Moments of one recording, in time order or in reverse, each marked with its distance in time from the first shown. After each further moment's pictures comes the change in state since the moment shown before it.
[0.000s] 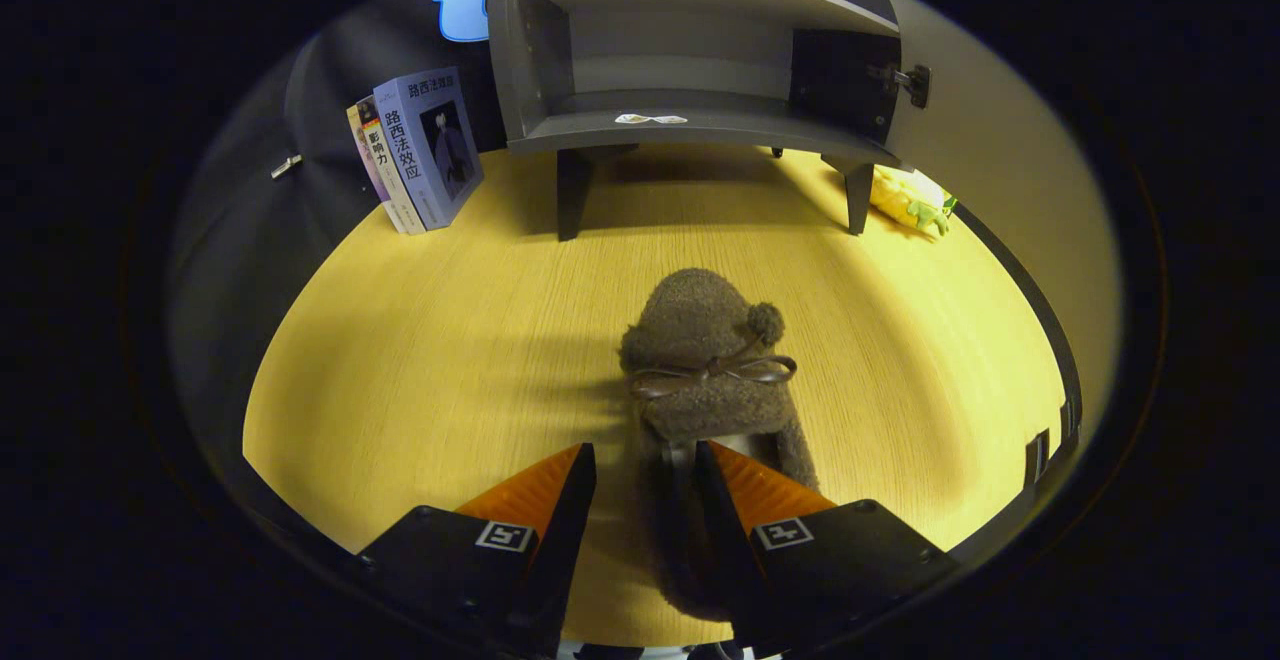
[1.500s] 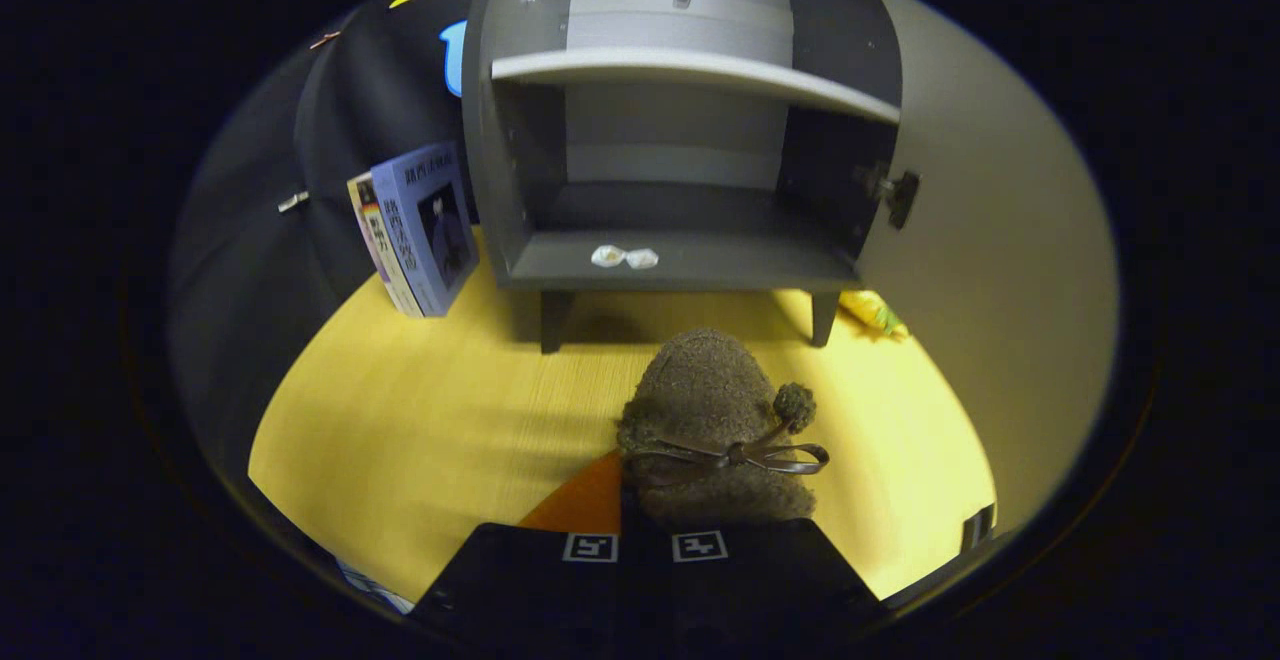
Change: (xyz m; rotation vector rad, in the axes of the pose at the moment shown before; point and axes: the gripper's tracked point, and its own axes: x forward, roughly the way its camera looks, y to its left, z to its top) arm -0.062 -0.031 0.119 -0.049 -0.177 0.004
